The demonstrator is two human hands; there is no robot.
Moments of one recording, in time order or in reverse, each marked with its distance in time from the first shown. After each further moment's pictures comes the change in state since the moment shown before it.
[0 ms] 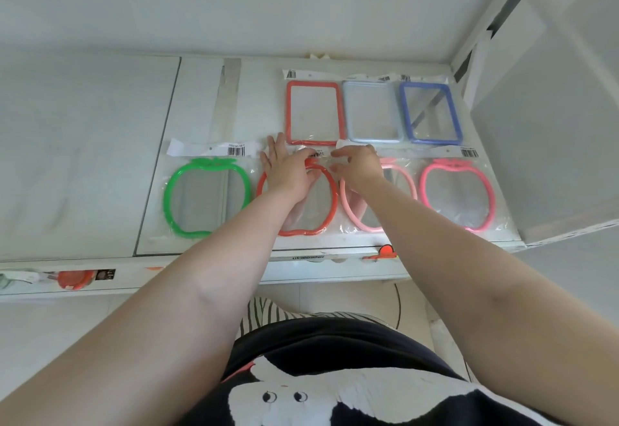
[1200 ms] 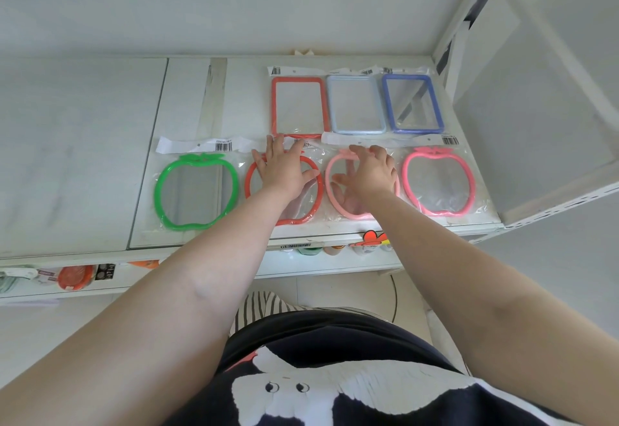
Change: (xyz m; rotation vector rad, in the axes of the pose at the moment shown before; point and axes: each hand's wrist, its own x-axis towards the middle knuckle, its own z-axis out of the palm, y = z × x) left_hand -0.018 0.018 0.004 0.118 0.009 0.036; right_hand -0.041 0.037 -0.026 -0.185 0.114 0.044
